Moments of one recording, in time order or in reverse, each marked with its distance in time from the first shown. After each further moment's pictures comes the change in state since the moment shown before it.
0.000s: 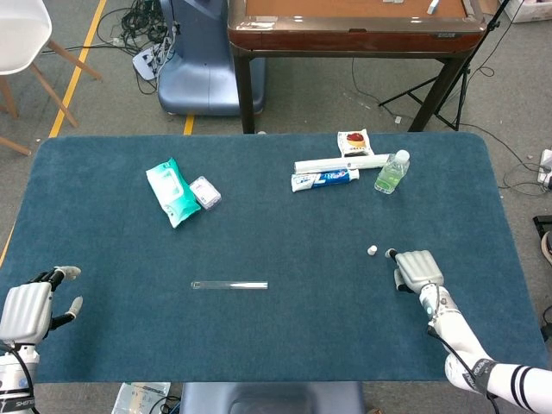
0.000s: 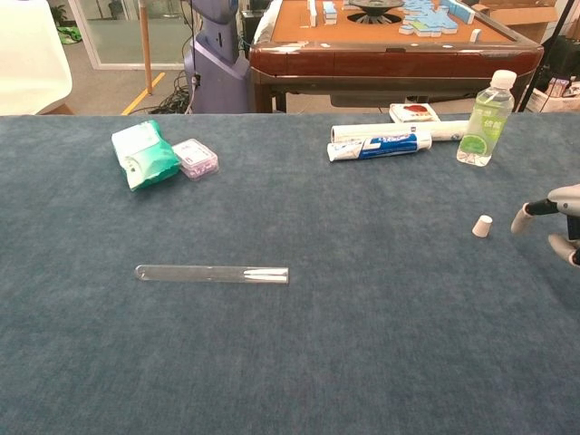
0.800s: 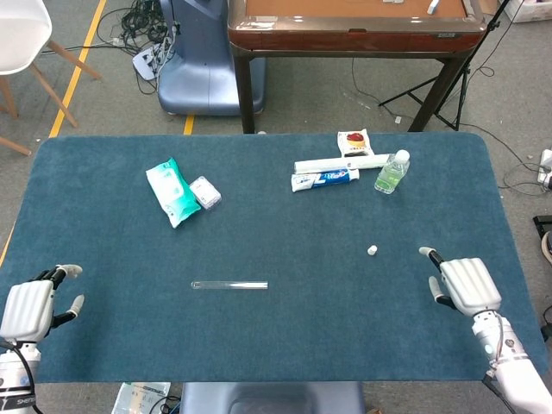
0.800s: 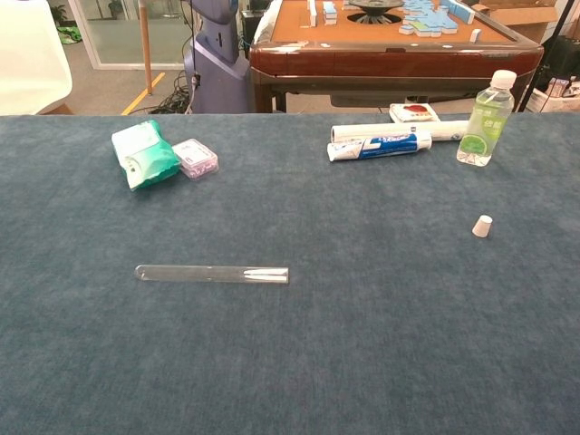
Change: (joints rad) left arm -0.010 0.002 -0.002 0.001 -0.005 -0.006 0.003; right arm -0.330 0.266 0.024 -0.226 -0.555 0.261 0.261
